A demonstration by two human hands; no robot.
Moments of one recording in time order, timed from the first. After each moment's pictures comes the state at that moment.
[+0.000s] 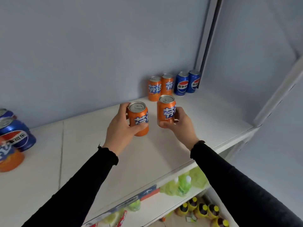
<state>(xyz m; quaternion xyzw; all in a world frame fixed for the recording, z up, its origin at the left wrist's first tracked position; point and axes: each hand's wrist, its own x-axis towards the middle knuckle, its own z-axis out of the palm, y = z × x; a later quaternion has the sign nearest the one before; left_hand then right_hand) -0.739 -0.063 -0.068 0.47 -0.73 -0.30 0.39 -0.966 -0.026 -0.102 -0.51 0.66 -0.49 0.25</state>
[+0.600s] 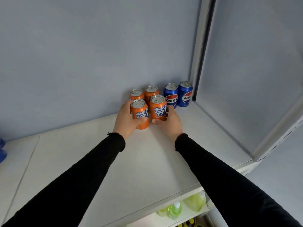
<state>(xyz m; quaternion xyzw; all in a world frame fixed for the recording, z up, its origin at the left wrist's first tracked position) -0.892 -0.165 -0.076 0.50 -0.71 -0.30 0.39 -1.078 -0.150 -0.120 -0.53 0.62 -0.49 0.31</state>
